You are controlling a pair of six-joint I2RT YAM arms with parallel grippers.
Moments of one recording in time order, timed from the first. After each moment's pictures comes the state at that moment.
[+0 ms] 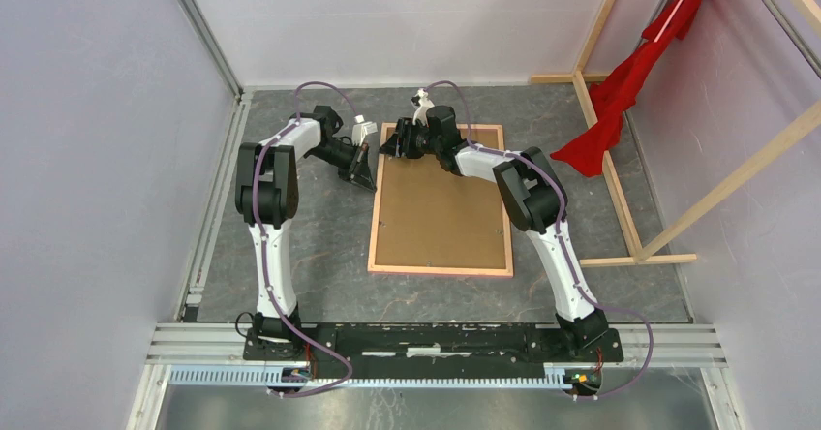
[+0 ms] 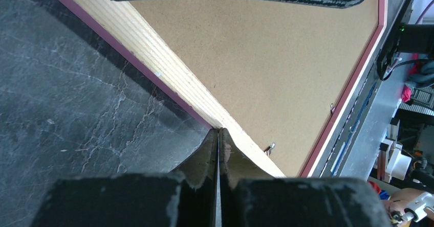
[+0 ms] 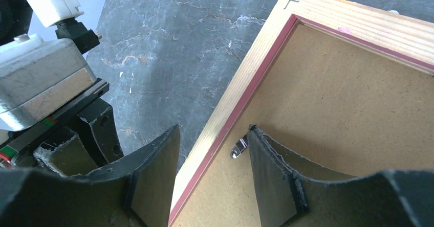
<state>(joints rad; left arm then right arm) -0.12 2.26 1.68 -0.94 0.88 0.46 0.55 2.45 1.74 0.32 -0.43 0.58</state>
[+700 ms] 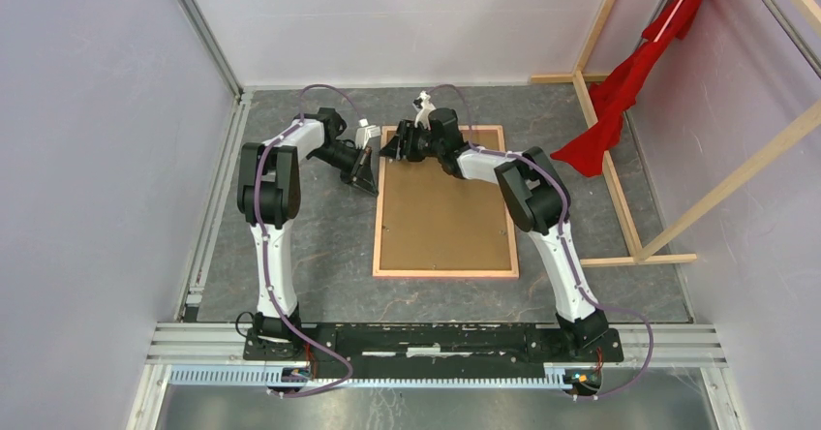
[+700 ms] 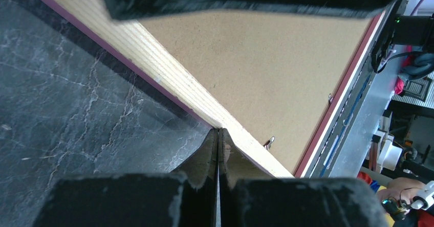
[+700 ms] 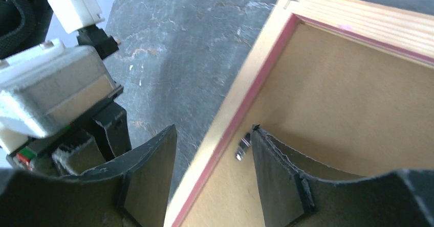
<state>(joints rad) -0.13 2.26 1.68 -0.97 0.88 0.47 0.54 2.44 1.70 0.37 -0.46 0.62</state>
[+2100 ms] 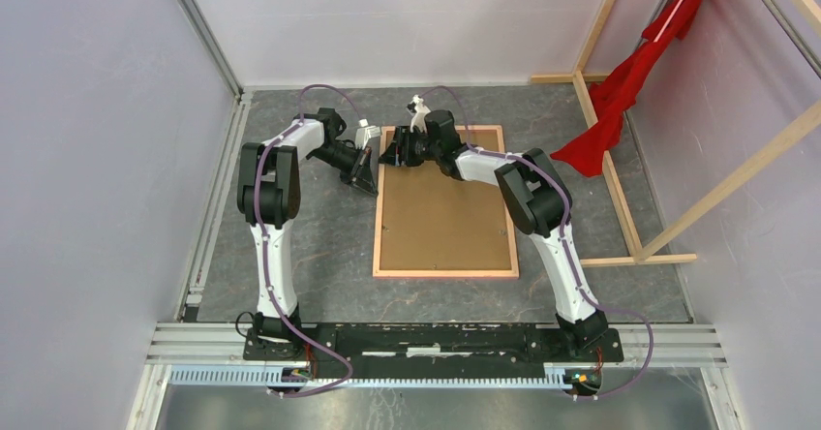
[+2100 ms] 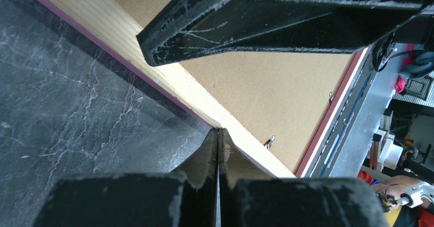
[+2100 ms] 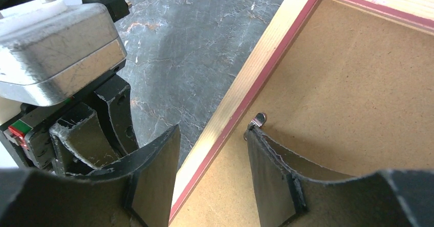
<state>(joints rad) -0.13 2.26 1.68 -0.98 0.87 0.47 0.56 2.39 1.64 0.30 -0.46 0.53</state>
